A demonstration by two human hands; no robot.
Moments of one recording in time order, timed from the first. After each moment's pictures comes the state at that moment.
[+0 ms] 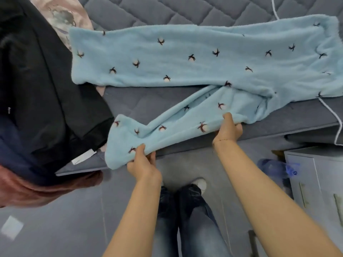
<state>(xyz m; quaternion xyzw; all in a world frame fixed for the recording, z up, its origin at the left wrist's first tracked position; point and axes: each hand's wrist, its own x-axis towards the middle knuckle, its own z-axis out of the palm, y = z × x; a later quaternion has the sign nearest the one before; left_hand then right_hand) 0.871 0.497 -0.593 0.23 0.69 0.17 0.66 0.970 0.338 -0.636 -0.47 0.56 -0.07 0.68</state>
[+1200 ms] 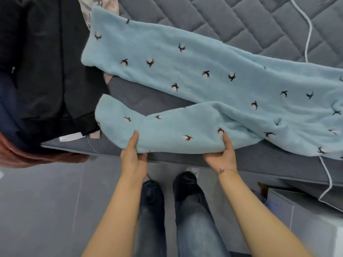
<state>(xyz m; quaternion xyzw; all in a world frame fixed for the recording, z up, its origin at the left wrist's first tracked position) 0.903 0.490 -0.616 0.21 0.60 0.16 0.76 1.000 0.282 -0.653 -0.20 0.47 0.30 0.80</state>
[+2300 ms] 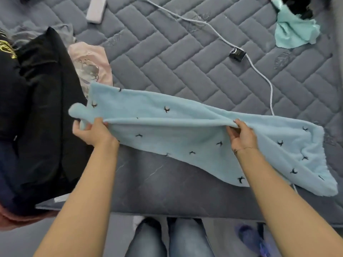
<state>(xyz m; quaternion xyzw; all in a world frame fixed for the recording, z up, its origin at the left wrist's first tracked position) 1.119 0.623 -0.550 0.35 0.63 0.37 0.59 1.235 0.298 -0.562 -0.49 0.40 0.10 0.77</state>
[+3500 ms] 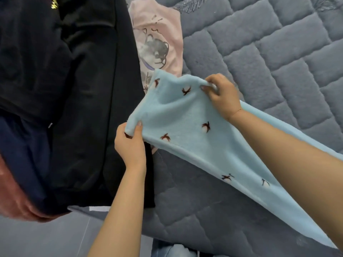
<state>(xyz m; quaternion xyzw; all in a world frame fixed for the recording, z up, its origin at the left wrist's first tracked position) 1.076 0.757 -0.671 0.55 0.65 0.20 0.49 1.315 0.643 -0.706 -0.87 -0.32 0.21 0.31</state>
